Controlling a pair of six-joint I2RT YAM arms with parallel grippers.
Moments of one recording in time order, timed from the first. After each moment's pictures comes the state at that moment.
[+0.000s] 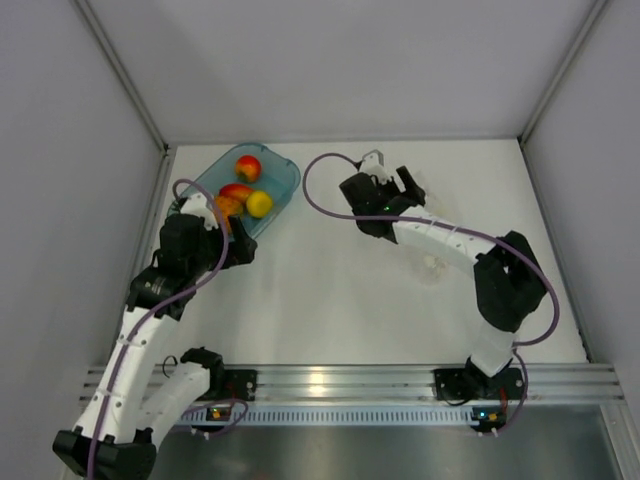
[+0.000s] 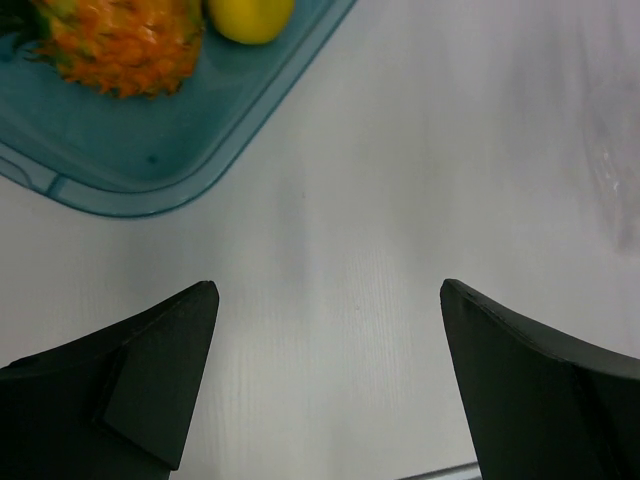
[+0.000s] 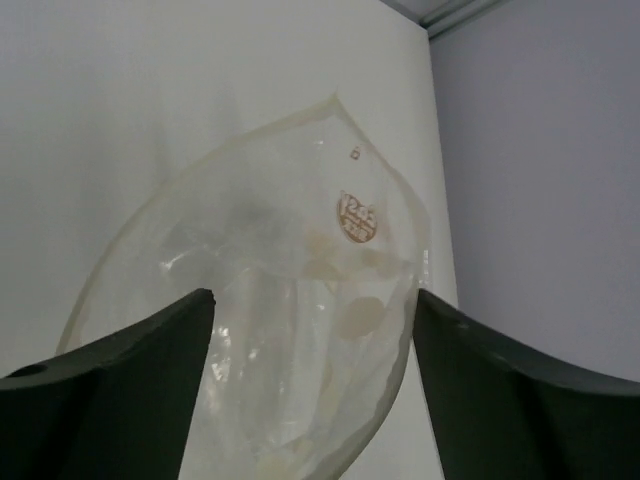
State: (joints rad) left arm -0.23 0.81 0.91 -0.68 0.06 -0.37; right arm 0.71 1.75 1.34 -0.39 1.07 -0.04
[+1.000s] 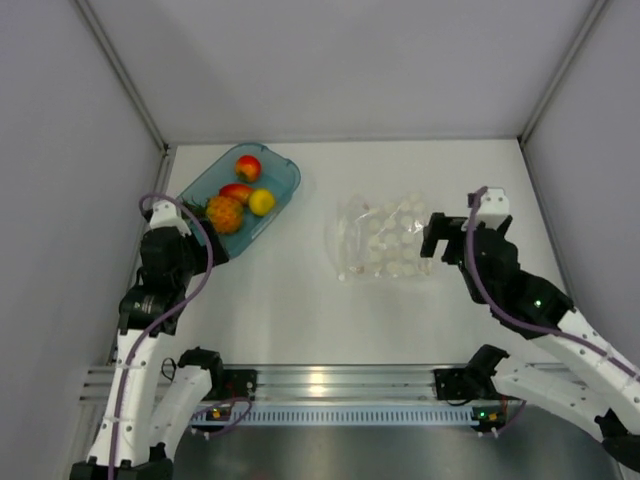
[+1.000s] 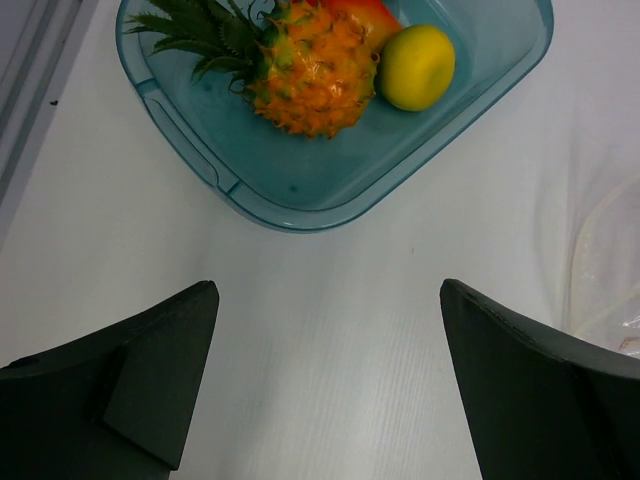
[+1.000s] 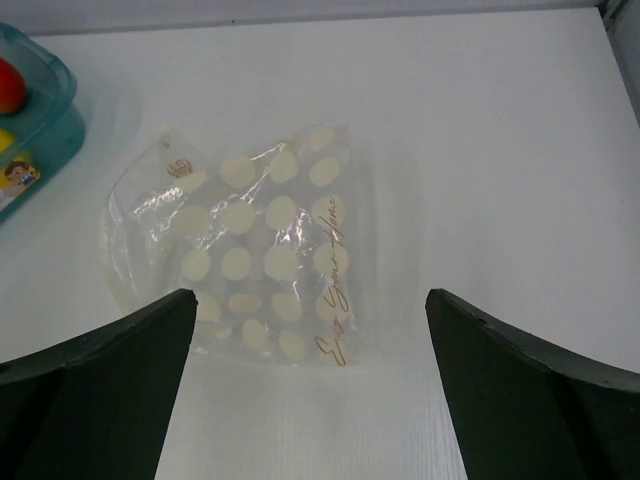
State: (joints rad) left arm -0.08 0.69 0.86 -0.67 -0.15 -0.34; right arm 0.79 0.77 0.93 -0.54 0.70 0.32
